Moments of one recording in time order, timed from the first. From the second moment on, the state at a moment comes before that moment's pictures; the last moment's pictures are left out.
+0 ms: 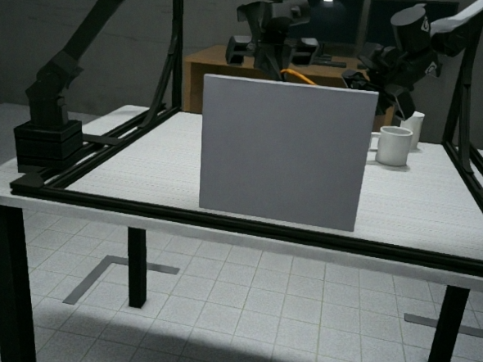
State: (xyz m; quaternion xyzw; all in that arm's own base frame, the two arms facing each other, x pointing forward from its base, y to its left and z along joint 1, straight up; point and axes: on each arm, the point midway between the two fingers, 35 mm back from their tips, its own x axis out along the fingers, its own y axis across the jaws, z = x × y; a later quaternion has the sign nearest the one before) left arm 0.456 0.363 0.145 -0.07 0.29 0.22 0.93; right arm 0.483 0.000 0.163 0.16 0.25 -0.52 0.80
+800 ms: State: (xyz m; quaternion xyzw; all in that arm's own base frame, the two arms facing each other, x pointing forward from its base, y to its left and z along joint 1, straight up) left arm 0.456 0.363 0.145 -0.07 0.29 0.22 0.93; right arm 0.476 -0.002 0.168 0.17 0.25 -0.52 0.80
